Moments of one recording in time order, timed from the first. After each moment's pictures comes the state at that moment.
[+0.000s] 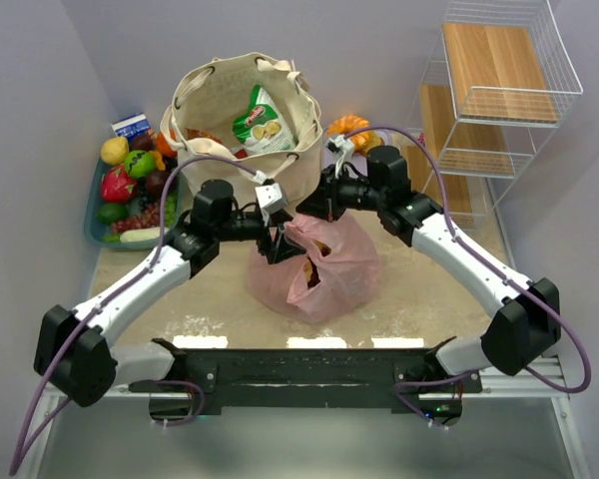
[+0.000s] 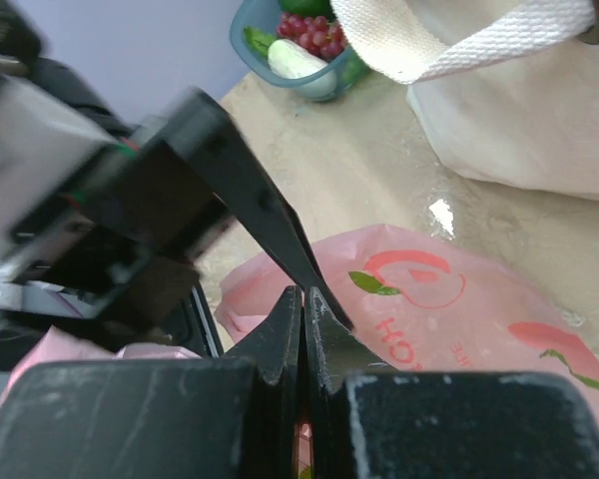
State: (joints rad) left arm -0.53 1.28 0.91 0.03 0.80 0.07; right arm 0.55 1.42 1.24 -0.14 -0.63 0.31
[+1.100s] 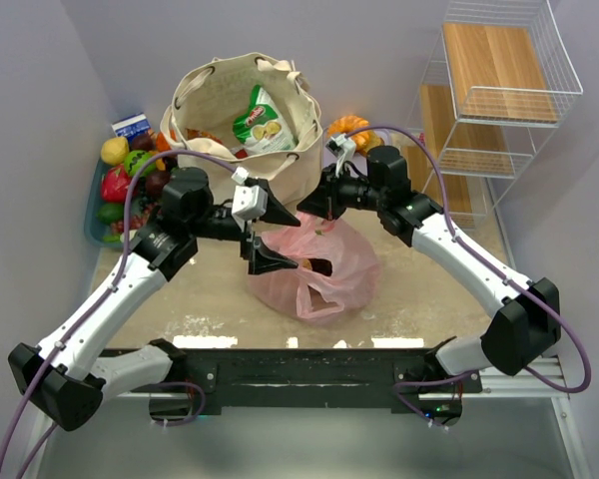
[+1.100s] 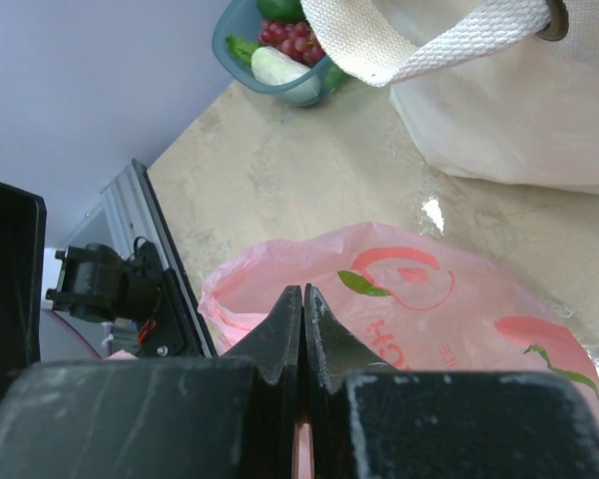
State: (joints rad) left arm -0.54 1.09 1.11 -0.23 1.04 0.17; right arm 0.55 1.42 1.24 -0.14 -0.59 0.33
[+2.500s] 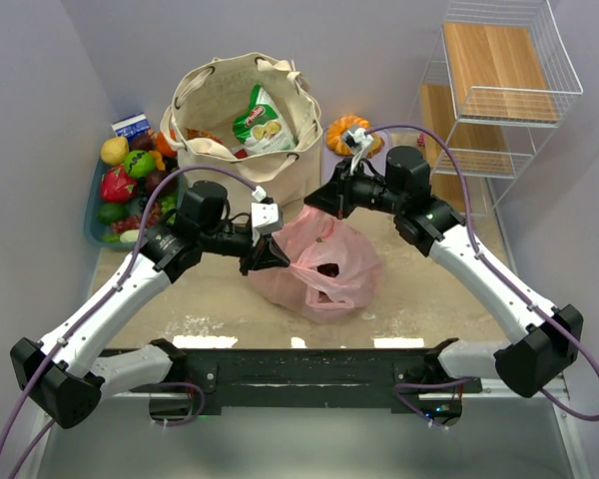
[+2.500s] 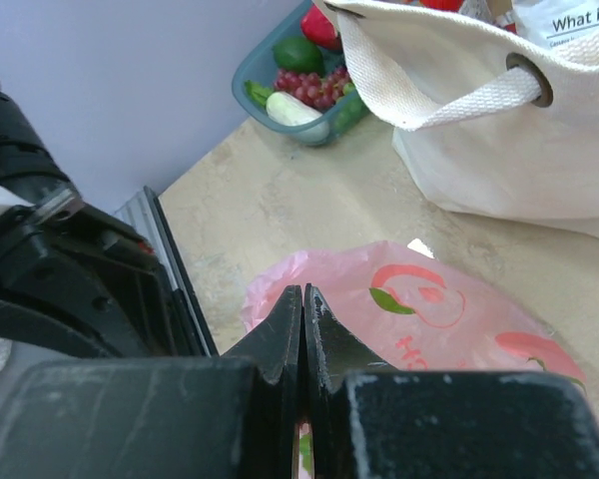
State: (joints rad) left arm -0.59 1.10 1.09 -0.57 0.83 0.30; right arm 0.55 1.30 1.23 -0.15 -0.56 0.34
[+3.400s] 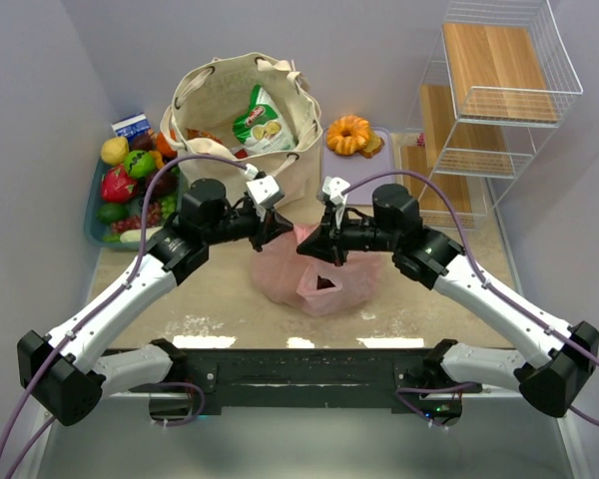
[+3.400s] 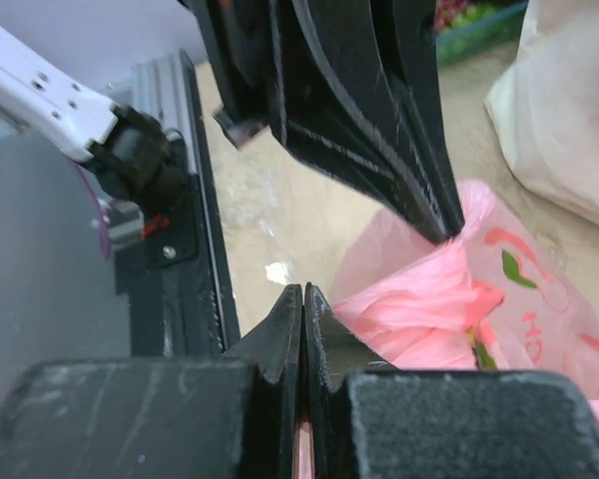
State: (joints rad) left arm -0.59 1.12 1.01 -0.21 0.50 0.09; right arm 0.74 1.14 1.07 -0.22 -0.60 0.06
